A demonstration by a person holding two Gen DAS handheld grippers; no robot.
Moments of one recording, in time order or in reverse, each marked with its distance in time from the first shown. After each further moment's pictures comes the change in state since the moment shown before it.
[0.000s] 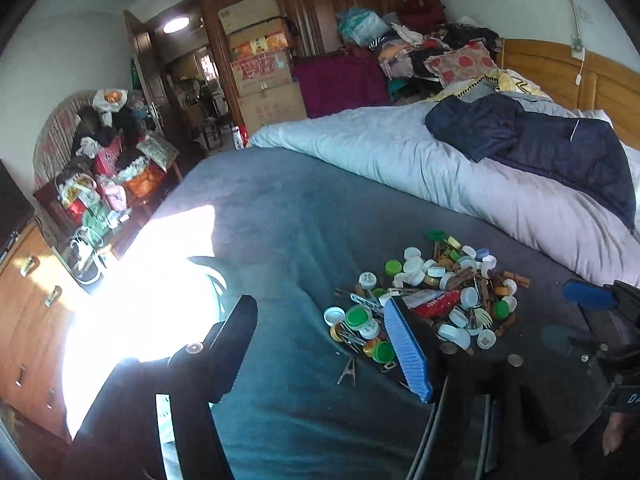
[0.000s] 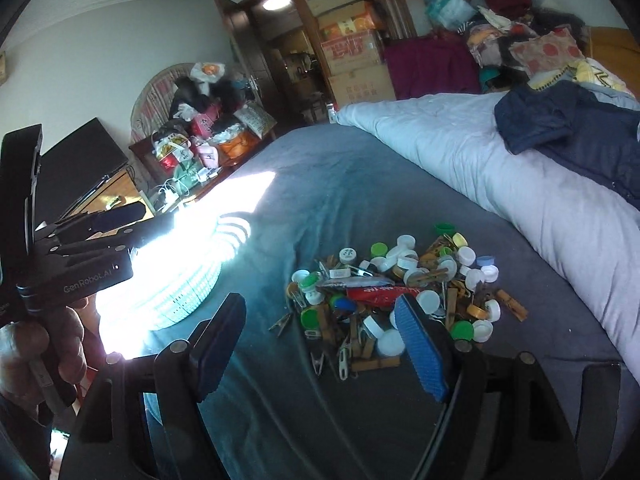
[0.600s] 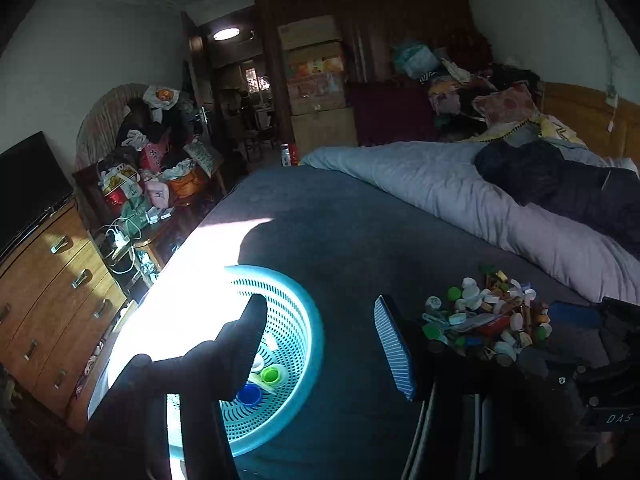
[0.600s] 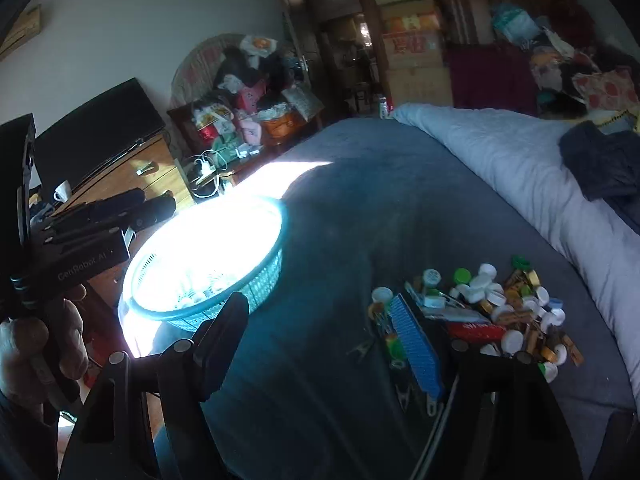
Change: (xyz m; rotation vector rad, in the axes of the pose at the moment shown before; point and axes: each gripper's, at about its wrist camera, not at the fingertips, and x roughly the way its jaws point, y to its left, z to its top) left arm -0.064 0.099 -0.002 -0.097 -0.115 0.117; right arm 0.030 0.110 0.026 -0.138 0.031 0.077
